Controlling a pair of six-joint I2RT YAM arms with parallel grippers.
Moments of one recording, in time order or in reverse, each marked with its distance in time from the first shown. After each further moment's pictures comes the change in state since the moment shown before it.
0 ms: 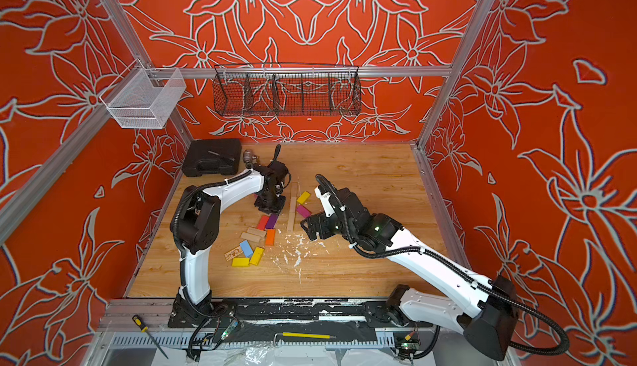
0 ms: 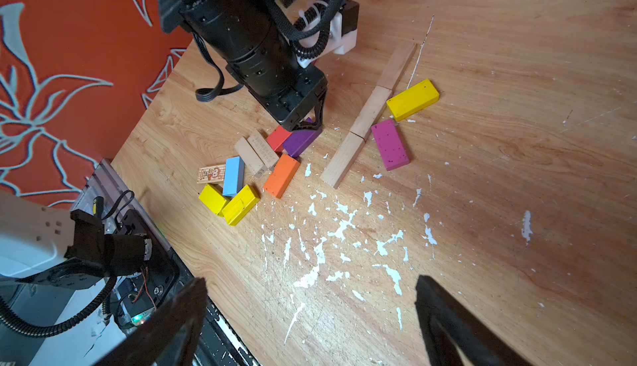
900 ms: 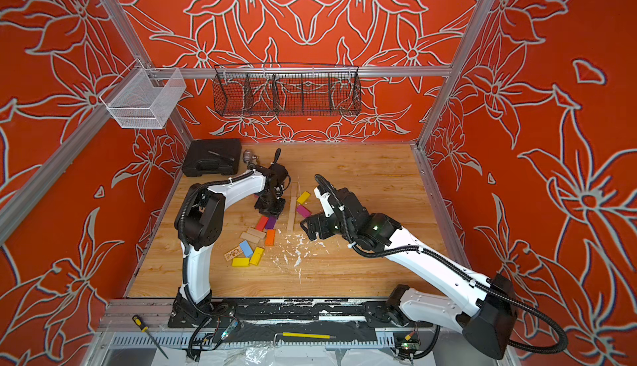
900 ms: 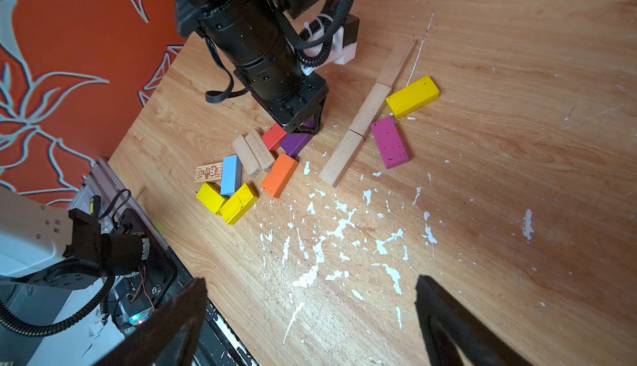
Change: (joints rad) left arm 0.005 0.048 -0.001 -0.009 0.032 -0.007; right arm 0.000 0.010 0.000 0.000 0.000 0.000
